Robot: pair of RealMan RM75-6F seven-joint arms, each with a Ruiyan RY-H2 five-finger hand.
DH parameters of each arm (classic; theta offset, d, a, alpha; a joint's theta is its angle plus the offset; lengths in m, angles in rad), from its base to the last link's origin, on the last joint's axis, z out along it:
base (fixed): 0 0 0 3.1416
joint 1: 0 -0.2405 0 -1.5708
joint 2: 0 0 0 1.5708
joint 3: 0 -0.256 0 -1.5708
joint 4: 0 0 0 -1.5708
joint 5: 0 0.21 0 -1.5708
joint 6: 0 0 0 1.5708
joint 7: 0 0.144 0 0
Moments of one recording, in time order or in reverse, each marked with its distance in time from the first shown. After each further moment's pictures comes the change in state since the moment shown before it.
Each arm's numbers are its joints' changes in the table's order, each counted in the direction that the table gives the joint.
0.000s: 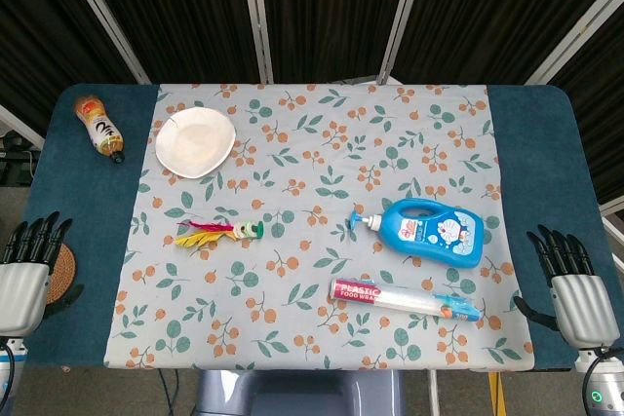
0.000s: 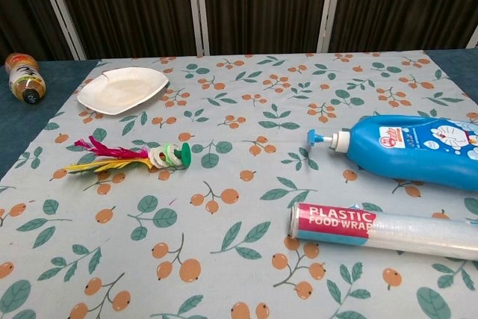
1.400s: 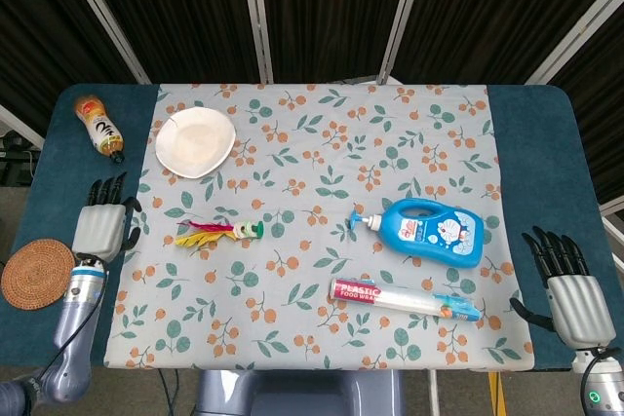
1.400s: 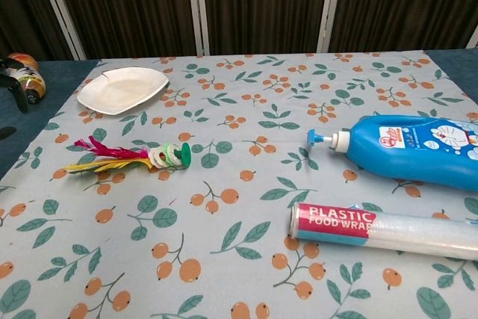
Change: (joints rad) left arm 0.324 0.322 0.219 -0.252 -0.433 -0.370 0.267; right arm -0.003 -0.002 0.006 0.002 -0.011 -0.010 0.016
